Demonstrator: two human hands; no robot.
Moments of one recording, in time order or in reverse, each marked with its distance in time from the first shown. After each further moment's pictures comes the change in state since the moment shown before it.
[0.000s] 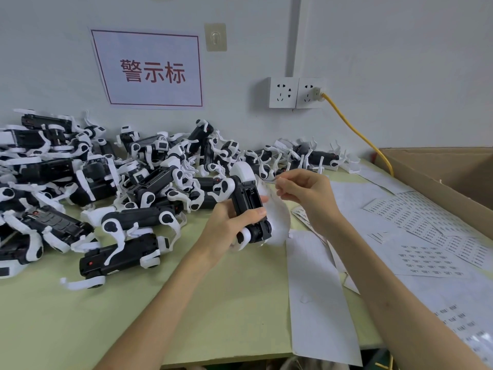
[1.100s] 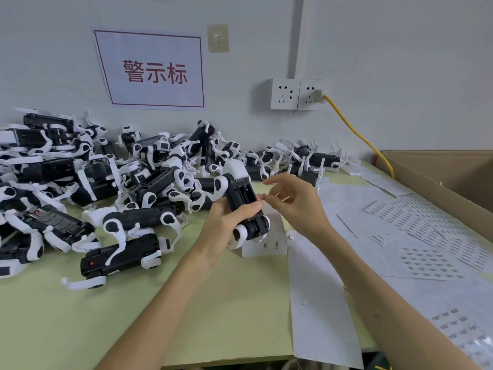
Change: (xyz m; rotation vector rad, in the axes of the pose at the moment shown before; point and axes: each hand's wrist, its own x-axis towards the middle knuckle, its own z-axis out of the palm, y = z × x) left_hand -0.004 0.009 0.001 -0.074 0.022 0.046; right_hand -0.007 0.013 0.015 -0.494 -0.044 -0.197
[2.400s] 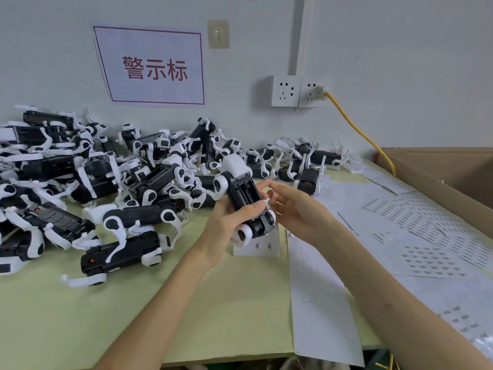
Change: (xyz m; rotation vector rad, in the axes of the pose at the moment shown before) left_hand 0.000 -0.005 -0.001 -0.010 -0.055 0.032; right_hand 0.000 -0.020 0.001 0.943 -0.103 0.731
